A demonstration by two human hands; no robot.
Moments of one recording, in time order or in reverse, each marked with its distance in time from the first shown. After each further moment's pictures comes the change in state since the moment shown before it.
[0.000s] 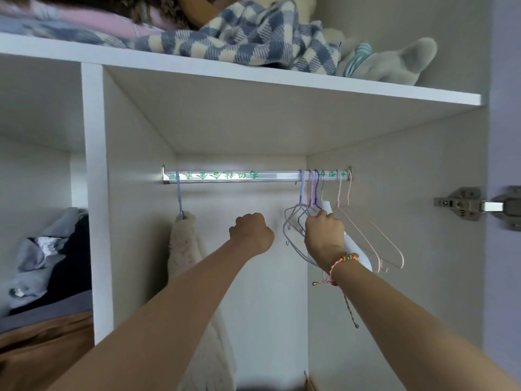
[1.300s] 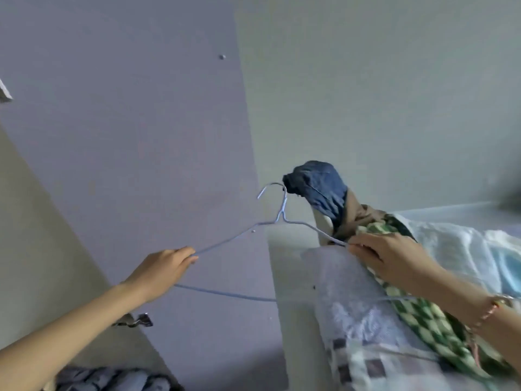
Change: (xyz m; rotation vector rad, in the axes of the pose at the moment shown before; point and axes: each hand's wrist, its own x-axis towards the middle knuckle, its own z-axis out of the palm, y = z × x) left_hand -0.332 0.196 0.201 -0.231 -0.475 1.365; right_hand -0.653 0.244 -0.206 -0.101 -0.192 0.808
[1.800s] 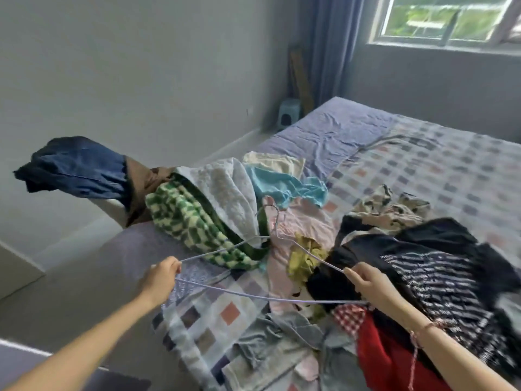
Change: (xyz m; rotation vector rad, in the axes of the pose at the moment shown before) left_hand 0.061 0.432 0.224 -0.516 -0.439 0.193; right_hand -0.433 0.210 -0.029 0.316 0.122 1.452
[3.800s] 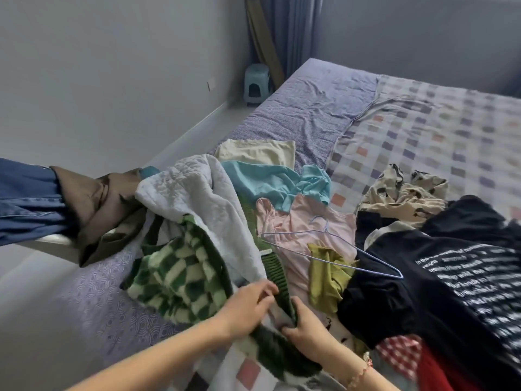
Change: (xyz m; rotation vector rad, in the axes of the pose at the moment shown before) left_hand 0.141 0.097 0.101 -0.071 -0.770 0.538; right_hand 0.105 -0.106 0.185 0.209 -0.280 0.060
